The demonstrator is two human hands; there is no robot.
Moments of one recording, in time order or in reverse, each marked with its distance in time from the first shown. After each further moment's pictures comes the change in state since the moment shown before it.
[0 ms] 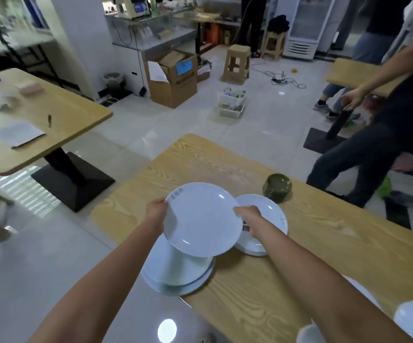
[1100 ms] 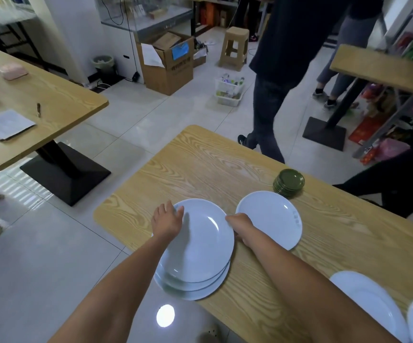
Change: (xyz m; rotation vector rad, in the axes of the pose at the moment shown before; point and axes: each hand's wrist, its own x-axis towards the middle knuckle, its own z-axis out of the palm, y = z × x) left_hand 0.050 -0.050 -0.012 0.915 -0.002 0.227; right_hand 0.012 0.013 0.070 -0.217 -0.033 0.060
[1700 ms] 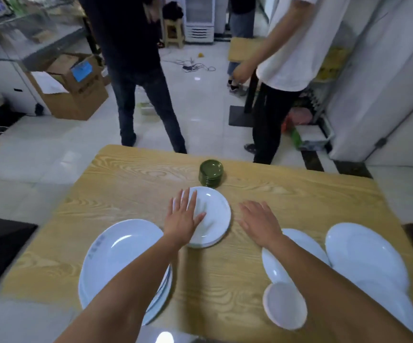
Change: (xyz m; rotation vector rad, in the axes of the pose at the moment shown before) left_hand -0.047 0.162 0.105 0.516 -0.022 0.833; right_hand -0.047 0.135 -0.183 -1.056 0.494 -0.370
